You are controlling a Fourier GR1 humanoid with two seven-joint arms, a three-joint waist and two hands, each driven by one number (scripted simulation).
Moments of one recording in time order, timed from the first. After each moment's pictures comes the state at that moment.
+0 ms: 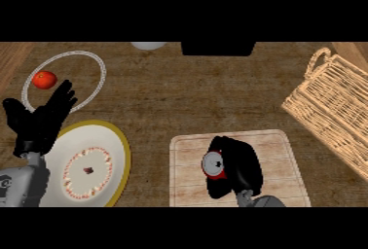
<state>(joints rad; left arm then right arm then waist) -0.21 0.28 0.15 -1.40 0.08 -0.06 0.24 -0.13 -0.04 0.53 -1.59 0.94 0.03 0.68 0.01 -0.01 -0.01</state>
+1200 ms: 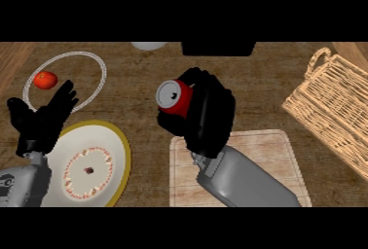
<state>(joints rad) -0.22 0.27 0.15 -1.39 0.06 -0.06 0.24 -0.72 -0.01 0.62 -1.48 1.16 -0.51 1.19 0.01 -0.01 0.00</state>
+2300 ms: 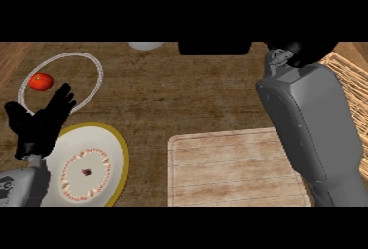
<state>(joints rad) -0.20 0.27 0.17 -1.37 0.06 -0.06 0.21 -0.99 -0.13 0.09 -1.40 1.33 -0.22 1.15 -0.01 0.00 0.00</state>
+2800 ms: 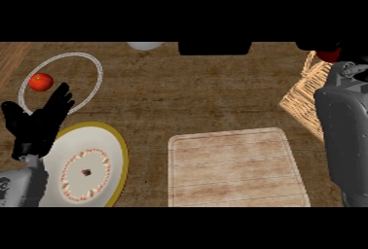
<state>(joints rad) -0.20 0.28 0.17 -1.39 0.06 -0.07 0.22 -0.80 -0.25 -0.07 -1.52 1.27 -0.15 1.06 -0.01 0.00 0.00</state>
